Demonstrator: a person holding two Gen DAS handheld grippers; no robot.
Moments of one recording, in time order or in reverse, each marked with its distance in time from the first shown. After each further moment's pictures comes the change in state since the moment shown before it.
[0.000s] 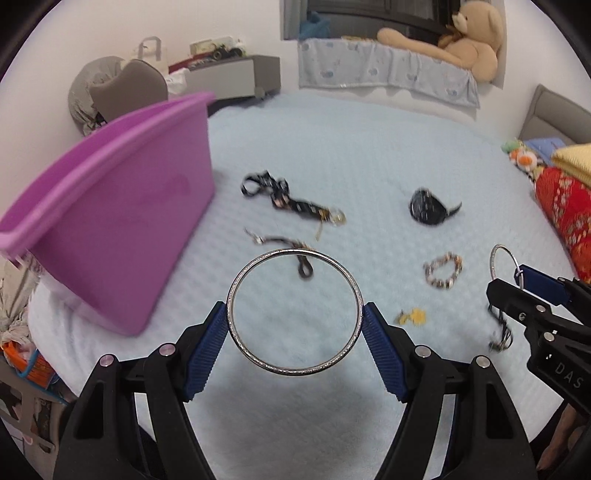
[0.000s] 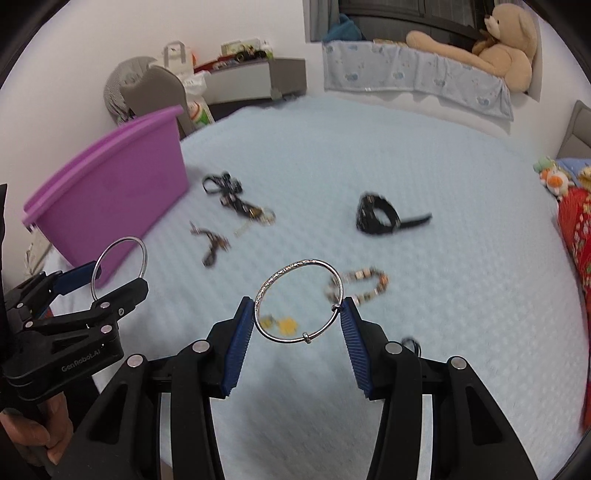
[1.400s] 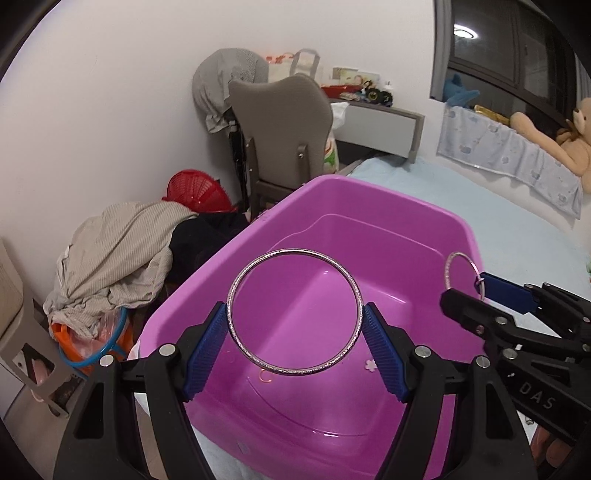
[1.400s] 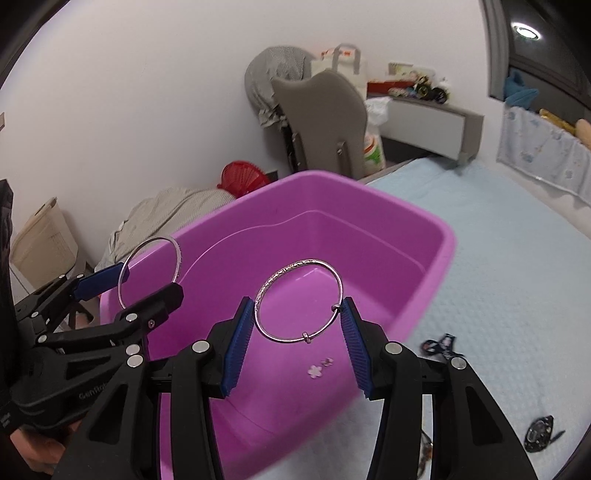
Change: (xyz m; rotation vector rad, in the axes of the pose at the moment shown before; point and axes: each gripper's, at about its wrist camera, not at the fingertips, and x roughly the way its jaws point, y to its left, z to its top) left arm -0.022 0.271 0.108 -0.311 -0.082 0.284; right arm 0.094 0.288 0.209 -0.340 -0.004 0.401
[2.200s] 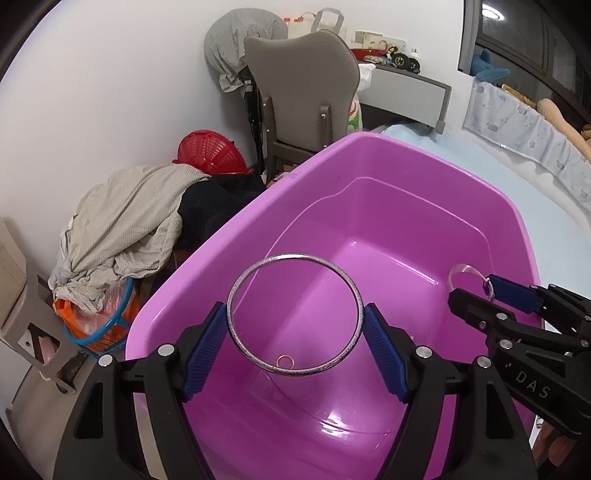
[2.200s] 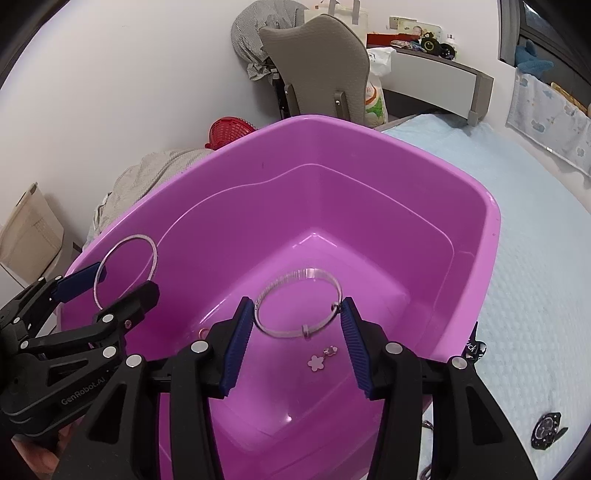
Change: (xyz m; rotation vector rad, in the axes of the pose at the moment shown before) left arm 0.050 0.017 0.001 -0.033 0.151 0.055; right arm 0.067 -0.007 0.009 0.033 0.173 -0.020
